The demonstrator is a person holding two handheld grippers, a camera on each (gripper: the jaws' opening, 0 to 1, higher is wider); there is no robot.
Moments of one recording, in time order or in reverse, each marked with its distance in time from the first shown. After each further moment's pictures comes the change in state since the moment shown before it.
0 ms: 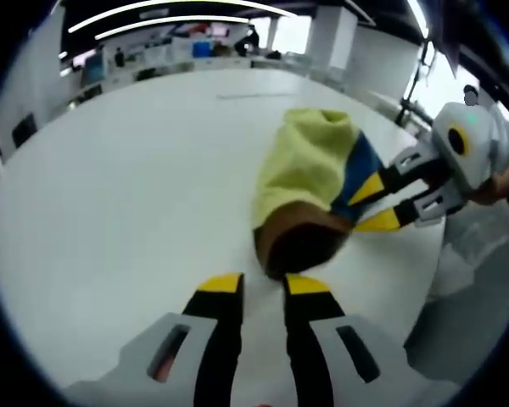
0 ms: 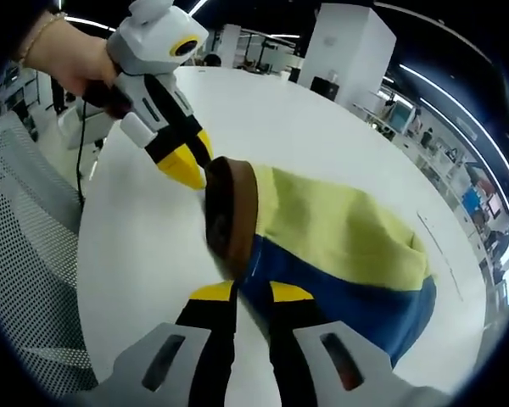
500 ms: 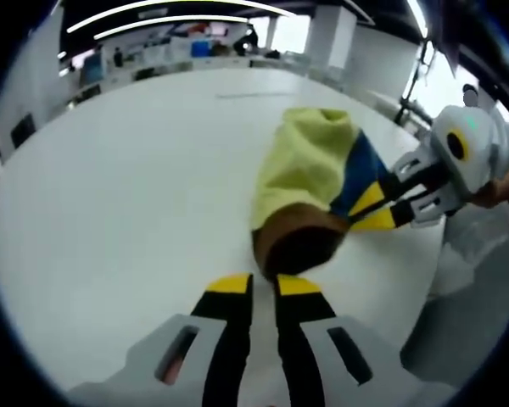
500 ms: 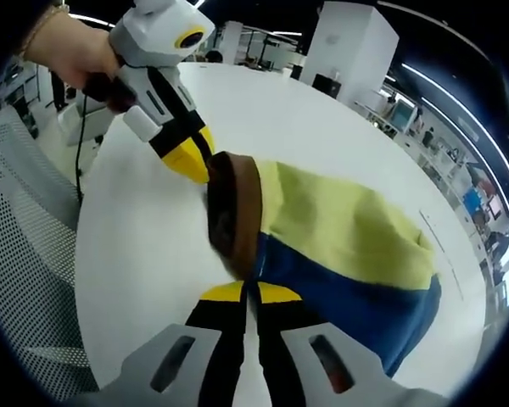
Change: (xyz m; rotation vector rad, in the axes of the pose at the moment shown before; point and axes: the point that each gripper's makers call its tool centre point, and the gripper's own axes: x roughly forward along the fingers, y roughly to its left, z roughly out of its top) left arm 0.001 -0.002 0.000 0.003 0.003 -0.007; right arm 0.003 0.002 -0.002 0.004 0.008 0.009
